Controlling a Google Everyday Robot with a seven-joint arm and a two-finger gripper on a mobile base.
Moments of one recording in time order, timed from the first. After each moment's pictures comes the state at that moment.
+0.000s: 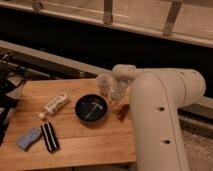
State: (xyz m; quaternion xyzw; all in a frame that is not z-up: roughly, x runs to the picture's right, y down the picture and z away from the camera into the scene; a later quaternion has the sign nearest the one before) arm 0.048 0.116 0.895 -0.36 0.27 0.73 0.51
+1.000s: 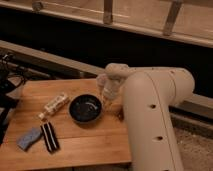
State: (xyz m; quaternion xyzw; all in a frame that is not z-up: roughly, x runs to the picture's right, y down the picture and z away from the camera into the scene) arm -0.005 0.117 0.883 -0.39 0.27 0.70 0.54
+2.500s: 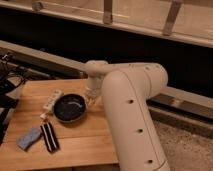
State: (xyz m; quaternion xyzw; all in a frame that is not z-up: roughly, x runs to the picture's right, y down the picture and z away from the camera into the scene) arm -0.111 0.112 0.873 -0.42 0.27 0.63 0.59
